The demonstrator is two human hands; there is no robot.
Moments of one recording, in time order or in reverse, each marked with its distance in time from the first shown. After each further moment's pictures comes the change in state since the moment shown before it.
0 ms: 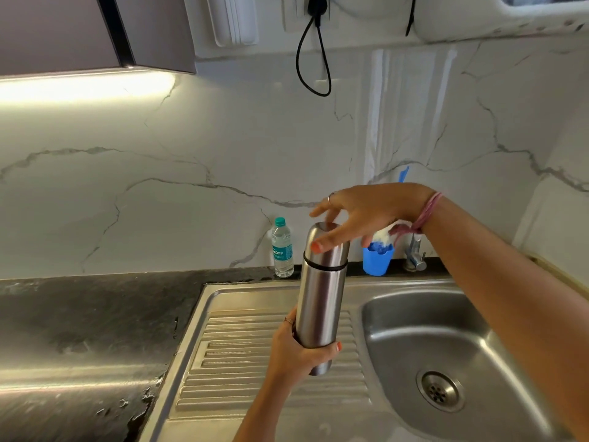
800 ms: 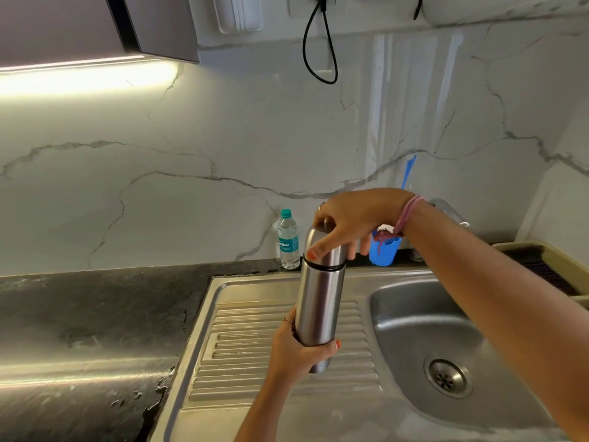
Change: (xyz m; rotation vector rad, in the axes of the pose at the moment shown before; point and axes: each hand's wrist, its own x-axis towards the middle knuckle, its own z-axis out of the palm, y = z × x) left_hand -0.005 -0.031 -0.014 -0.027 0.041 -0.013; right_hand 0.029 -0.016 0.024 -0.031 -0.051 0.127
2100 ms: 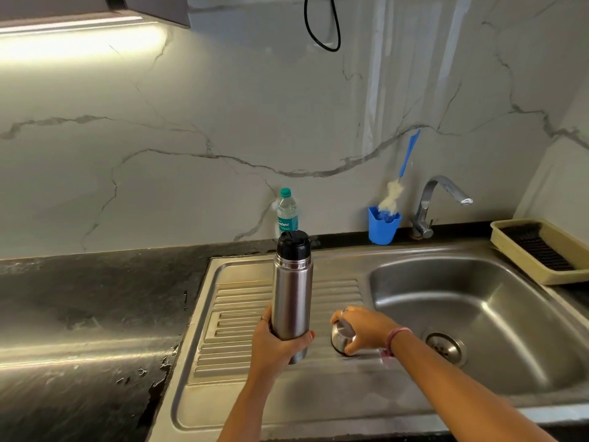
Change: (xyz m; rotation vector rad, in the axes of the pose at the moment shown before) left_hand -0.012 -0.051 -0.025 -0.054 0.090 -0.145; right_hand 0.066 0.123 0.270 -0.020 -0.021 0.094
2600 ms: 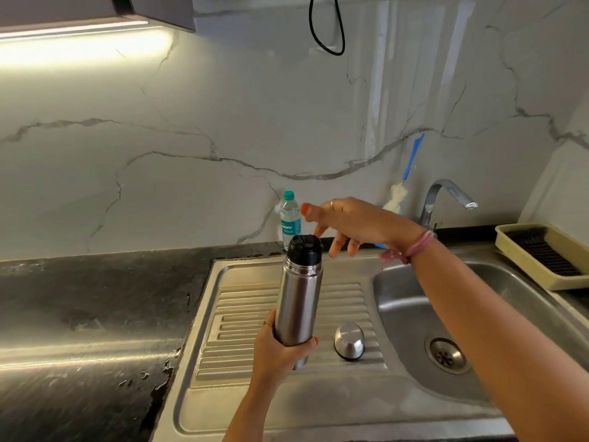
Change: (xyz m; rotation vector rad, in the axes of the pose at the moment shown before) left_hand -0.004 0.002 -0.003 0.038 0.002 0.013; right_hand -0.070 -0.109 -0.211 0.571 0.255 -0.138
